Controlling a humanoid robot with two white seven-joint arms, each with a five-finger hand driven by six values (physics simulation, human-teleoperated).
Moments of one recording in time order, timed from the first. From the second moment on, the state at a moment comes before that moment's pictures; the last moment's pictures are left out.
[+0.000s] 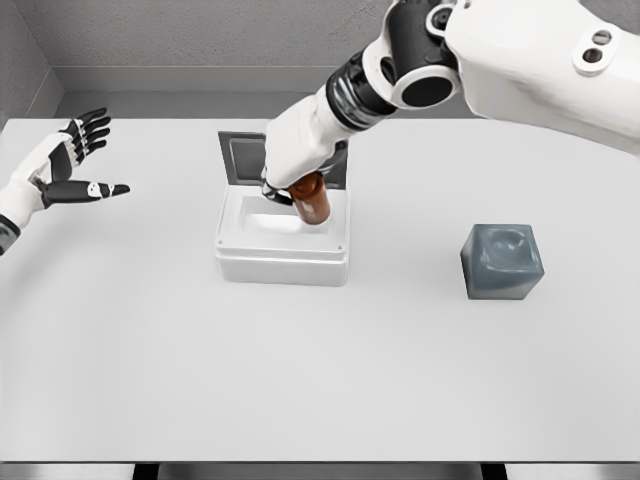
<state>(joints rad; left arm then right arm) -0.44 0.50 -0.07 -1.01 0.31 -0.20 -0.52 -1.66 -0.32 1.65 -1.28 0.28 -0.61 0.61</state>
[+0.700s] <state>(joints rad) -0.44 0.50 -0.07 -1.01 0.31 -0.20 -0.52 -1.67 -0.32 1.67 -1.27 0.28 -0.61 0.61</state>
